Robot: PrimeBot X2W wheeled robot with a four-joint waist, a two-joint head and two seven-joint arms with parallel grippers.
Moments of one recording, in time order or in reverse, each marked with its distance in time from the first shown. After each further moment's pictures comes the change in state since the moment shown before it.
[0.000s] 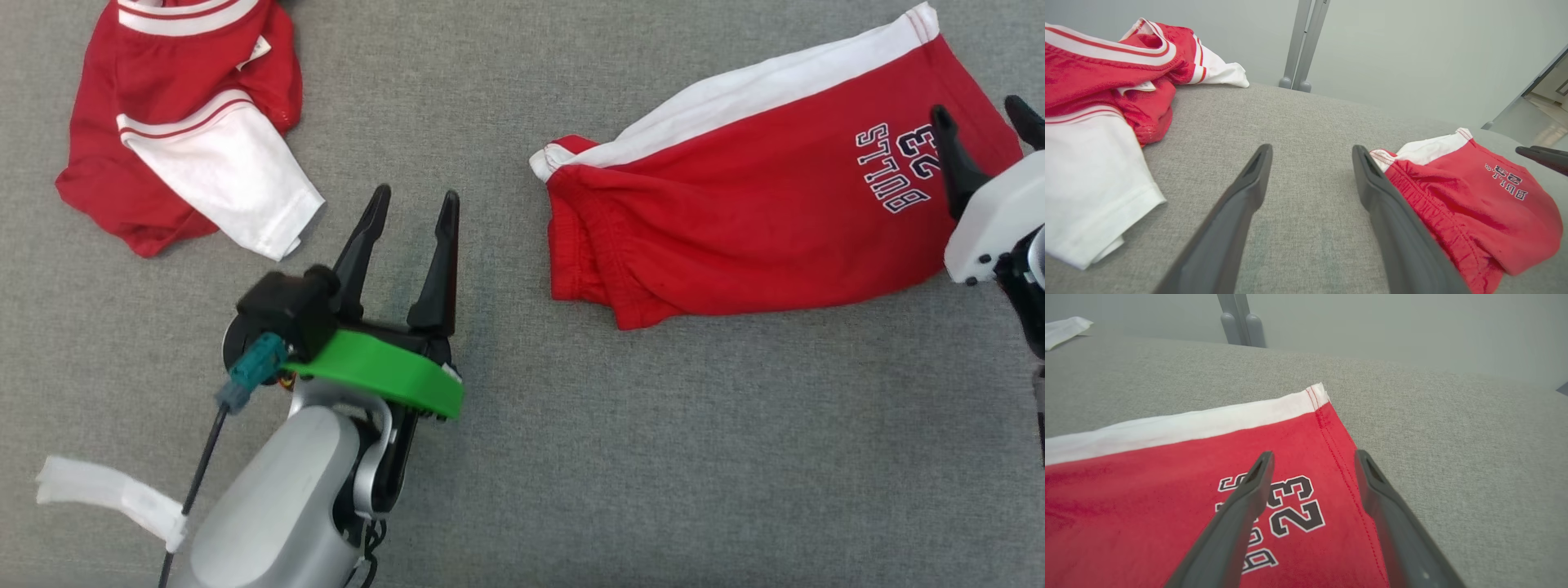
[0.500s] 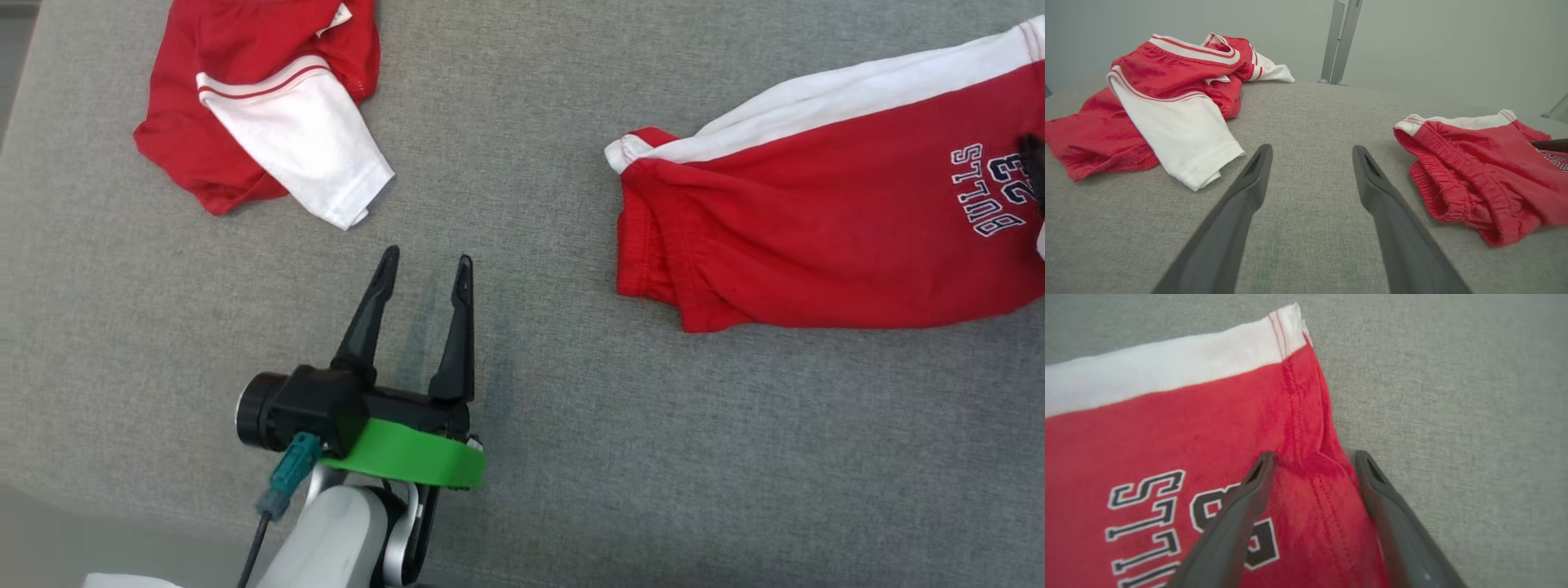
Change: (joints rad) left arm 0.237 -0.116 0.147 -0.114 0.329 -0.035 -0.013; right arm -0.066 -0.190 0.006 0.165 0.061 0.000 0.209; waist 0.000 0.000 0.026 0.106
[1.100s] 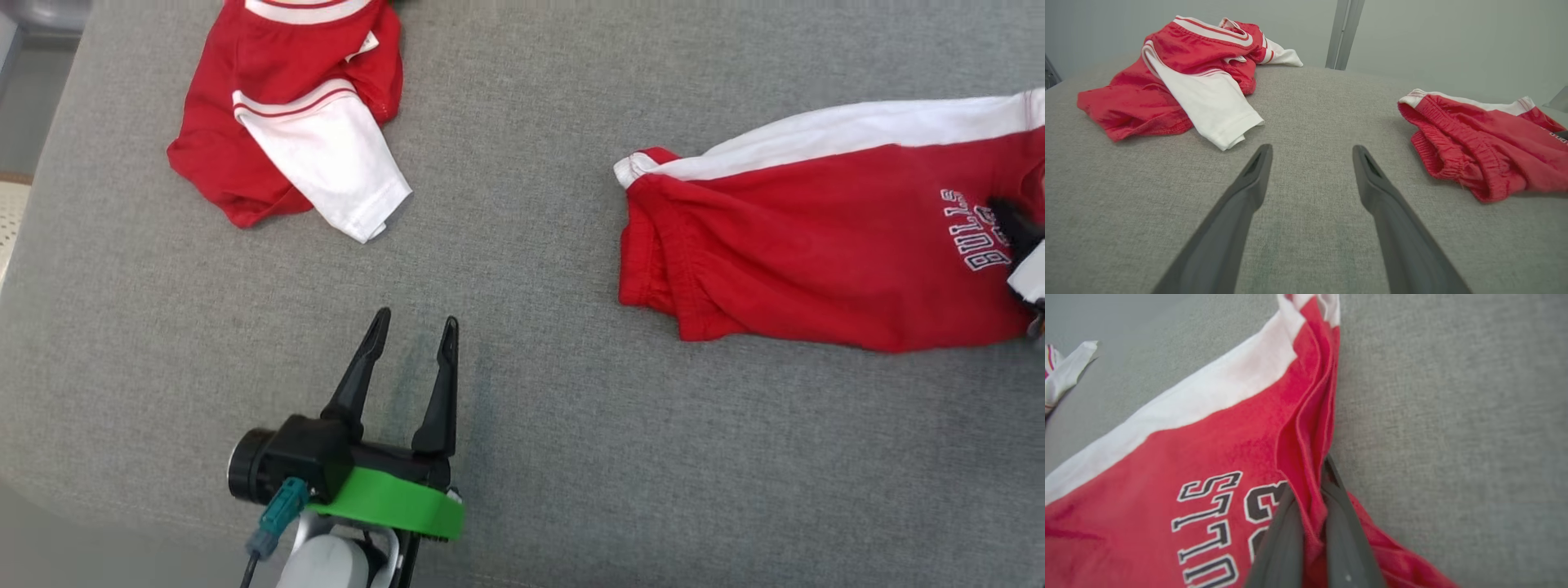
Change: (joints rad) left arm 0.122 -0.055 0.116 0.047 0.091 -0.137 0.000; right arm 0.059 0.138 -0.164 0.126 0.296 0.001 -0.005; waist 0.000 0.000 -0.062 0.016
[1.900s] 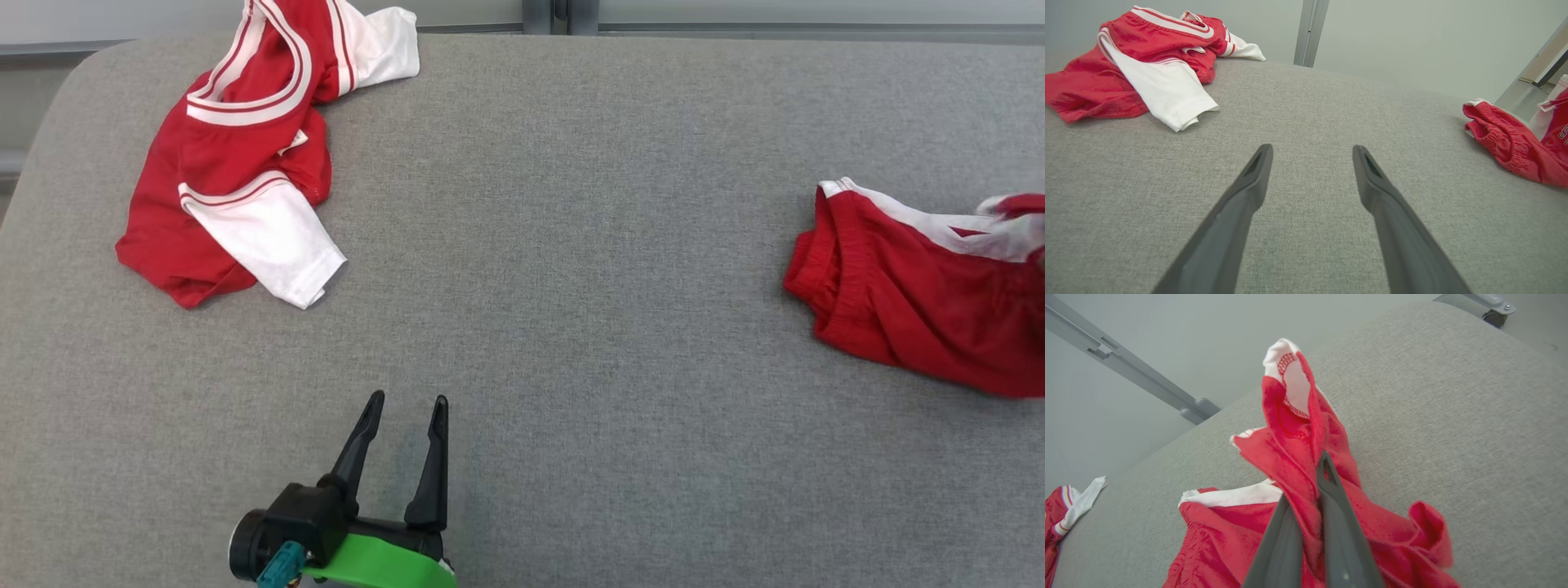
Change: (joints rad) left arm 0.153 0.000 0.029 0.018 -0.016 -0.026 -0.001; right arm 0.070 0.072 -0.234 -0.092 -0.048 -0.002 -0.088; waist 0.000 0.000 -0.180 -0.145
